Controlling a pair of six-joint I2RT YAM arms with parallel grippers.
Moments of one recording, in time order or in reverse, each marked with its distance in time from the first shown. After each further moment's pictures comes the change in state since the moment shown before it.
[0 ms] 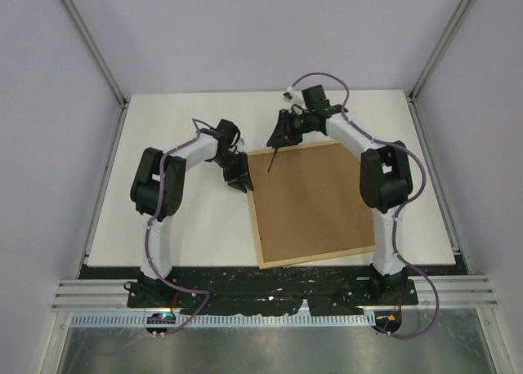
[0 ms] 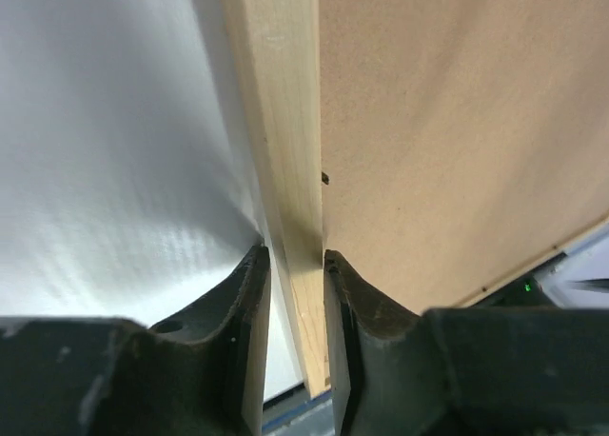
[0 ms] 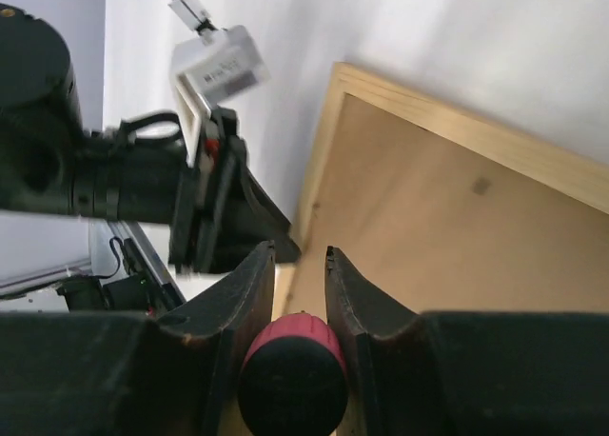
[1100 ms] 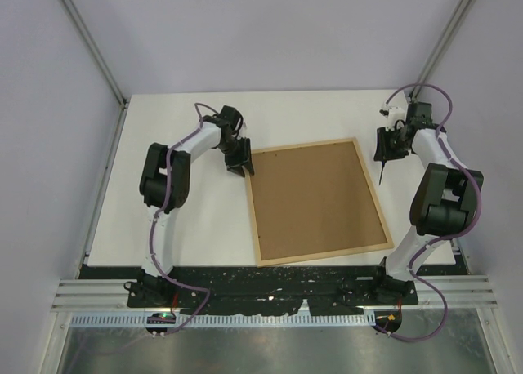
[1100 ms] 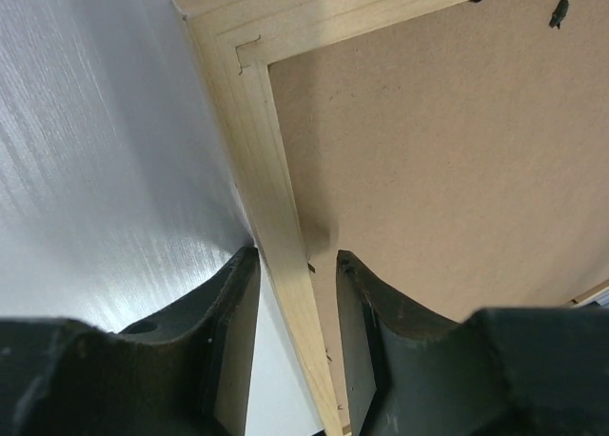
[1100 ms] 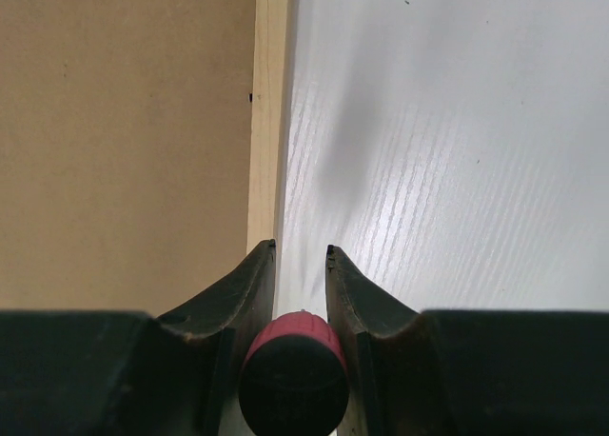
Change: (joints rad) left arm 0.014 0.127 0.262 -0.059 -0.119 0.096; right arm -0.641 -0.401 -0.454 -0.151 0.354 -0.750
